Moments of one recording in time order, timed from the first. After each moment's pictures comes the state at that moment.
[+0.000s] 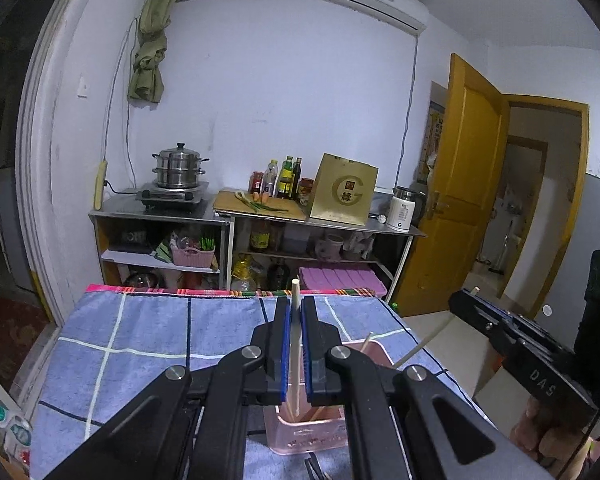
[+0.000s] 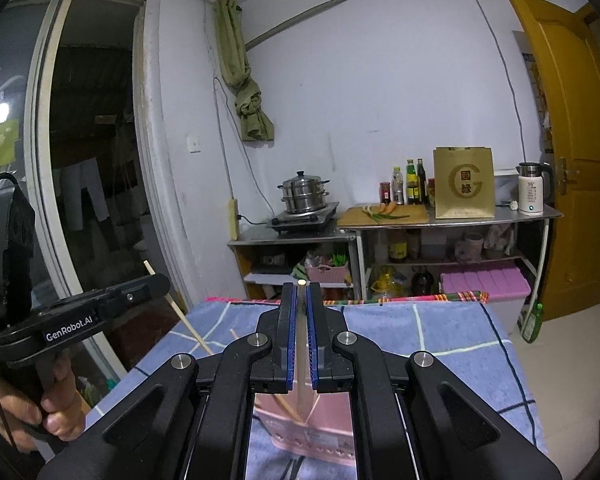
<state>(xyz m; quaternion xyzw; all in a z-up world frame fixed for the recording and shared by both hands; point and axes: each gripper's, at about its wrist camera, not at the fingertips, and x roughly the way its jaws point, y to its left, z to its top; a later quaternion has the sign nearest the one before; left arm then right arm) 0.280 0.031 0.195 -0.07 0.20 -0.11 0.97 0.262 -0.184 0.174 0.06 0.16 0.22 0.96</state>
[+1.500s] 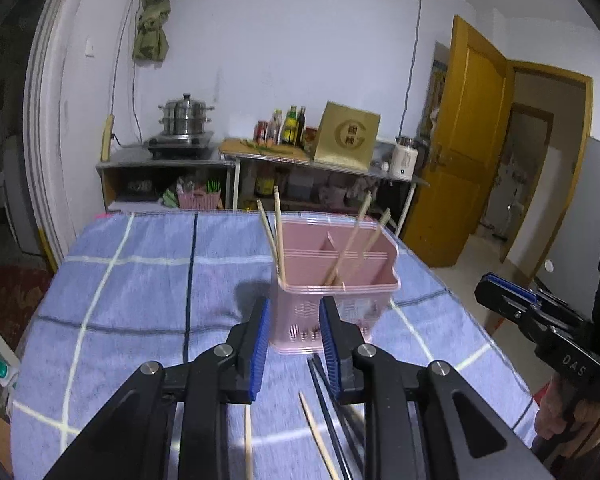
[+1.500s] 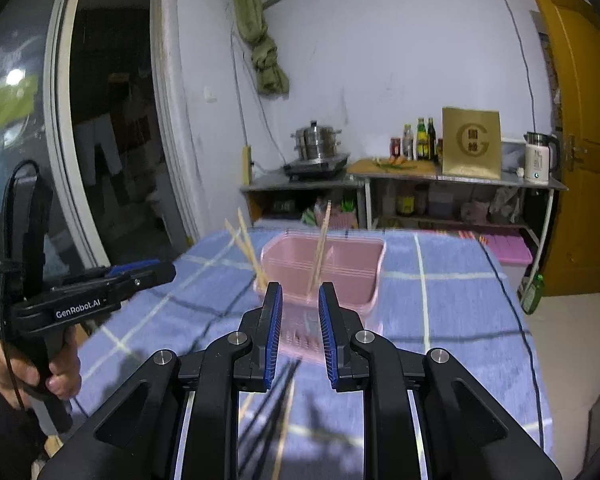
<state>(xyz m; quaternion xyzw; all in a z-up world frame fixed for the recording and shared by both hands) 0.196 0.025 0.101 -0.06 0.28 -0.10 0.95 0.191 -0.209 0.104 0.02 0.24 0.25 0.94</state>
